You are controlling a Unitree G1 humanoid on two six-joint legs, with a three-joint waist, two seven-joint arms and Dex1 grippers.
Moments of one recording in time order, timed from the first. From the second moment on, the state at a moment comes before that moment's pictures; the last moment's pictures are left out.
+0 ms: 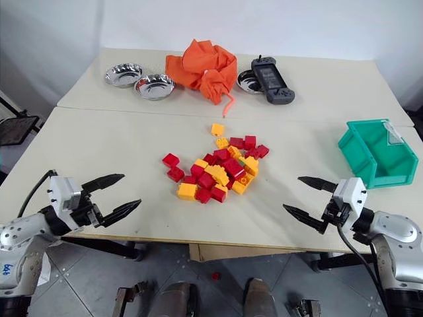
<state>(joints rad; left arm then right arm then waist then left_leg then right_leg) 0.00 0.66 0.33 -0.14 -0.50 0.11 -0.90 -0.04 -0.70 -0.28 0.02 0.50 -0.04 1.15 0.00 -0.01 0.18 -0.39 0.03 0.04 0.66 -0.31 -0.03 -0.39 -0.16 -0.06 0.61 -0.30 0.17</state>
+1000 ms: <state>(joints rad) 0.08 0.64 0.30 -0.13 -0.52 0.03 -1.03 -0.35 -0.42 0.29 -0.21 0.26 0.31 0.84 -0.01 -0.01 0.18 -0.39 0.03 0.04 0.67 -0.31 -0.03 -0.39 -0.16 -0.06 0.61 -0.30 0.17</state>
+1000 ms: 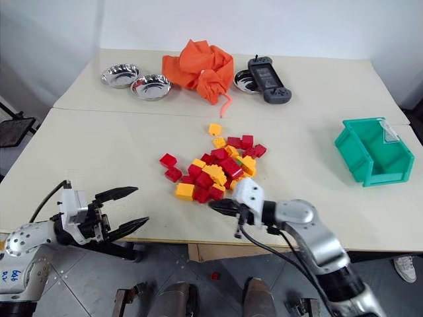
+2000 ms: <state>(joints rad) -0.11 0.59 0.17 -0.15 -0.52 0.07 -1.04 -0.60 -0.44 0.09 0.35 0.14 0.05 0.80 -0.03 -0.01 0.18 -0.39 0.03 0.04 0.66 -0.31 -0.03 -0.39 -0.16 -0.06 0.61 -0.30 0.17</state>
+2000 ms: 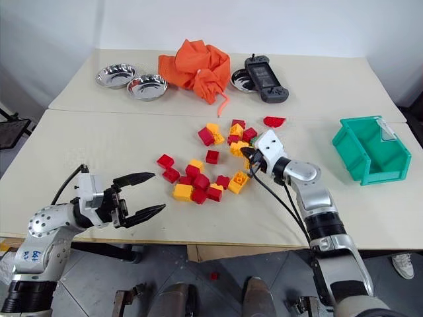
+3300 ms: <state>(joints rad) -0.29 0.55 0.11 0.04 -0.47 -0.01 -1.09 -0.62 -0.54 -0.04 0.18 0.26 0.50 0.61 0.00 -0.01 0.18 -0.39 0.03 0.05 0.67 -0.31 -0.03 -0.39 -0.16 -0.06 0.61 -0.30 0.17</state>
